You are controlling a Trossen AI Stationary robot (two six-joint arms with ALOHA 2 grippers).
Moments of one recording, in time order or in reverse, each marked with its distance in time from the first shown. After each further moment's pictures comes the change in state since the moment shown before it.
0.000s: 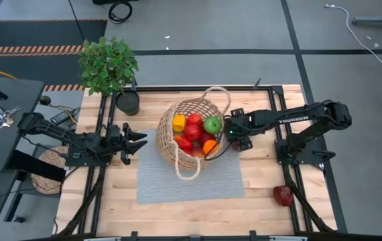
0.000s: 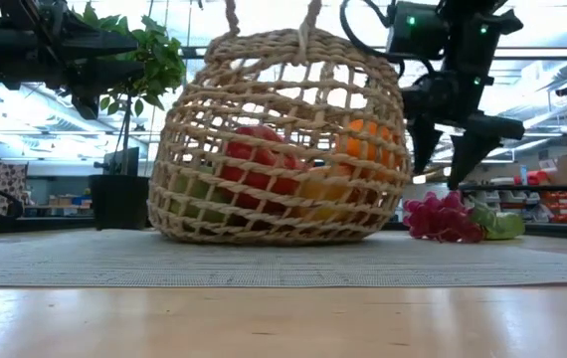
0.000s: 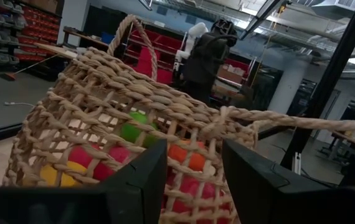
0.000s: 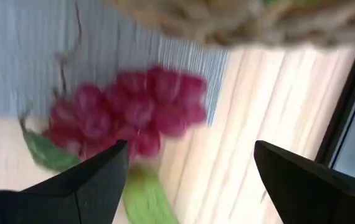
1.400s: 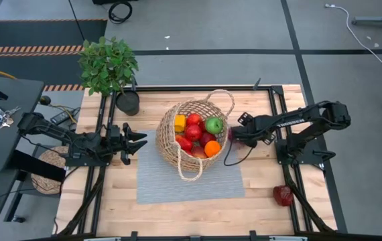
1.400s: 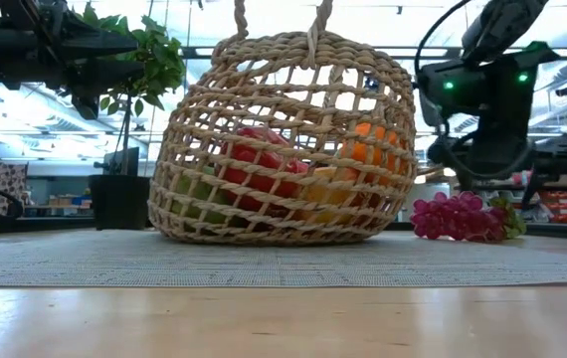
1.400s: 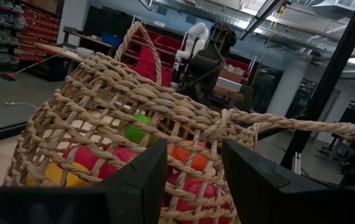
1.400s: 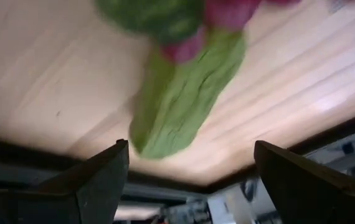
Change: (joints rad) left arm 0.000 0.000 0.000 0.000 0.000 0.000; right arm -0.017 0.014 -0.205 -0.144 0.244 -0.500
